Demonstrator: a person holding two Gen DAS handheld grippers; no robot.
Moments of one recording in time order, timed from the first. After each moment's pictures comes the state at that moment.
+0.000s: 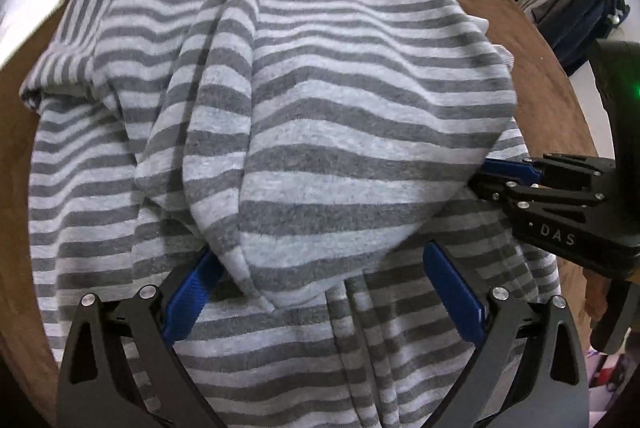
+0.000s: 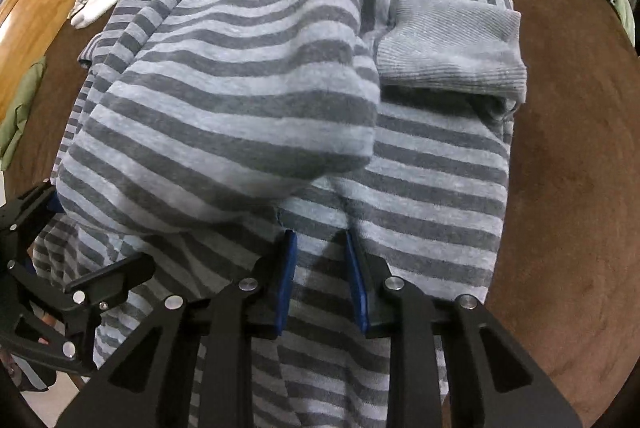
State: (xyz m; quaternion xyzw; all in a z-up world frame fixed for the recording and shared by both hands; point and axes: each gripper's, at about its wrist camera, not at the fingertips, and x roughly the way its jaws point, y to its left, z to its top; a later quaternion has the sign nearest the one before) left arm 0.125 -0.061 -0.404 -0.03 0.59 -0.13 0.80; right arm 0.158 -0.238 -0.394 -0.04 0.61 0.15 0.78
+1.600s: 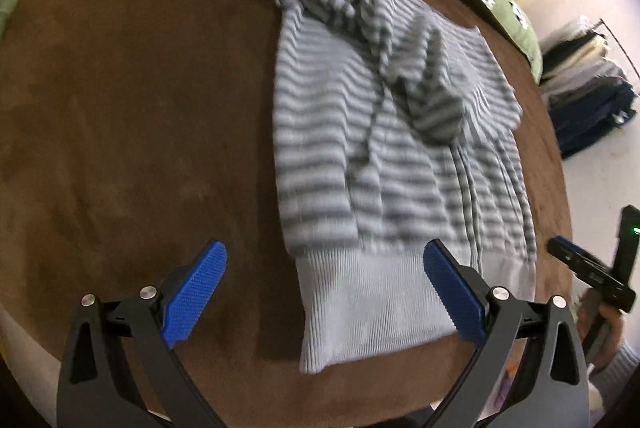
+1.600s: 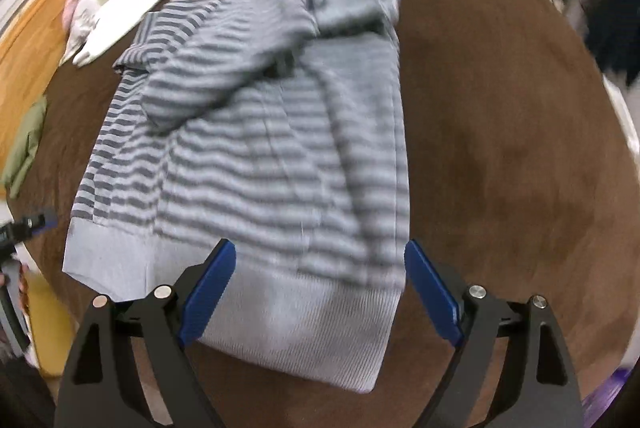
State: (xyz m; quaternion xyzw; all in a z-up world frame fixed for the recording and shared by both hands) left arm -0.040 0.129 -0.360 -0.18 0.56 -0.07 0.80; right arm -0.011 -0.279 -0.333 0.04 0.57 0.06 0.82
